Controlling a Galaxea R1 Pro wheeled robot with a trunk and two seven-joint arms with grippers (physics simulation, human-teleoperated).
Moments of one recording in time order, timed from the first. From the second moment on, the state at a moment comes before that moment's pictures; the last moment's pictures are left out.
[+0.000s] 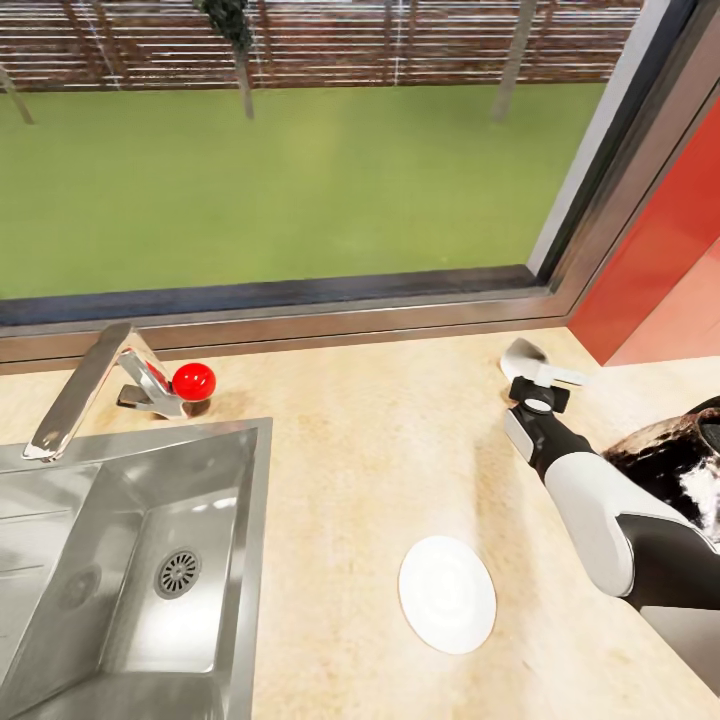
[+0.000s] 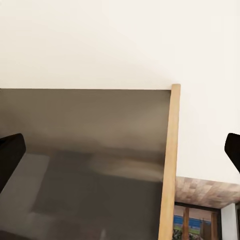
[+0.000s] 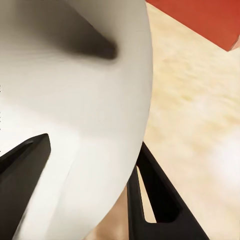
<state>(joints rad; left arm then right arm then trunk) 0.20 0.15 0.00 0.05 0.03 -0.09 0.07 -1.20 -0.07 -0.12 -0.33 0.00 -0.05 -0.47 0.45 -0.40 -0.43</state>
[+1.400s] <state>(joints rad) 0.20 0.15 0.00 0.03 0.04 -0.11 0.07 -1.20 0.09 -0.11 -0.59 -0.01 0.03 -0.46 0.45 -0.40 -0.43</state>
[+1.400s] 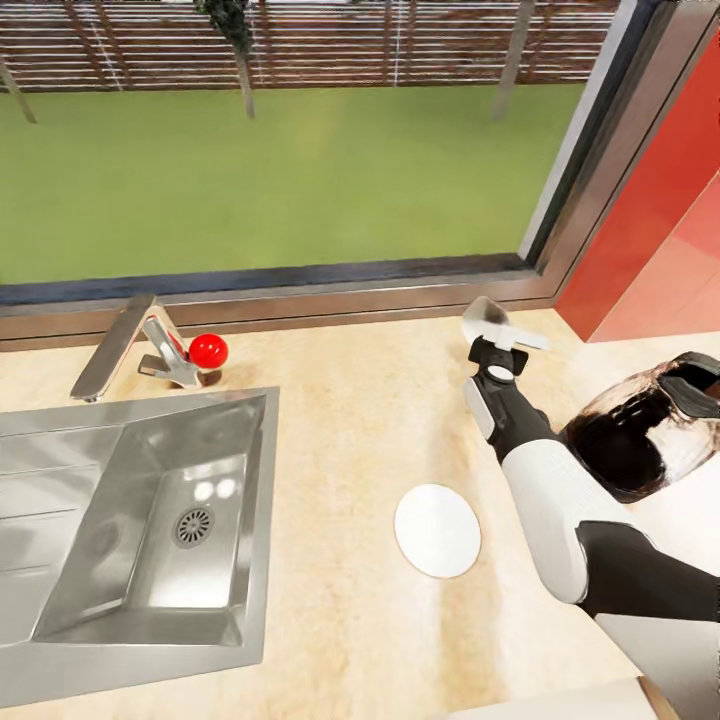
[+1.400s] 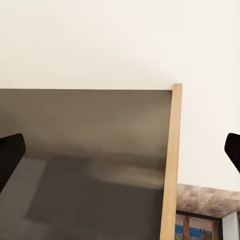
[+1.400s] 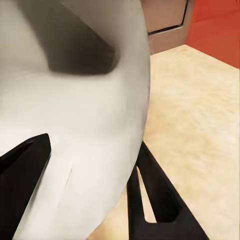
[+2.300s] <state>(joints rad) 0.20 0.15 0.00 0.03 0.04 -0.11 0.07 -1.20 0.13 -0.10 -0.64 -0.01 0.03 -0.46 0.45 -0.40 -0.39</state>
